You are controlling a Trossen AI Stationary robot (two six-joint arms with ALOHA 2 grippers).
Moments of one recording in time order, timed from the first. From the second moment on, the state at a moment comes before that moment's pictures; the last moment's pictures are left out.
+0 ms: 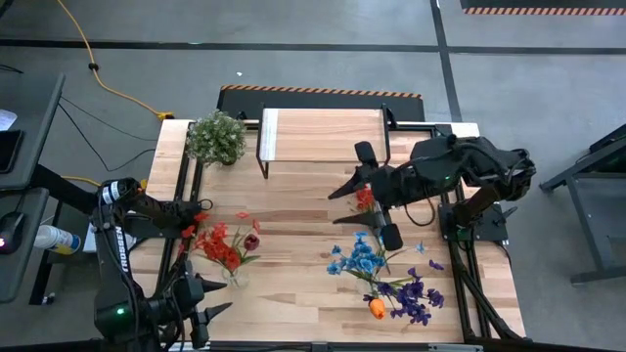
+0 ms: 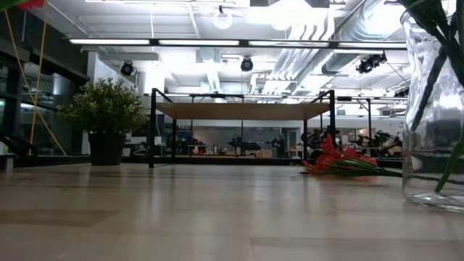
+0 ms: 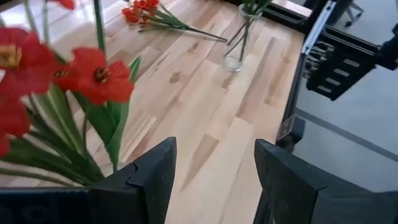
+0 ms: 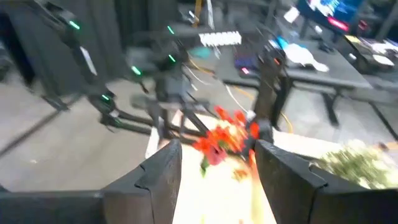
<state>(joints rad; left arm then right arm) -1.23 1.66 1.60 -1.41 -0.97 -1.73 0.31 1.67 2.31 -0.90 0.07 -0.03</state>
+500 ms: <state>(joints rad) -1.23 1.66 1.76 -1.37 -1.01 -1.55 0.31 1.67 2.31 -1.18 0.32 0.08</state>
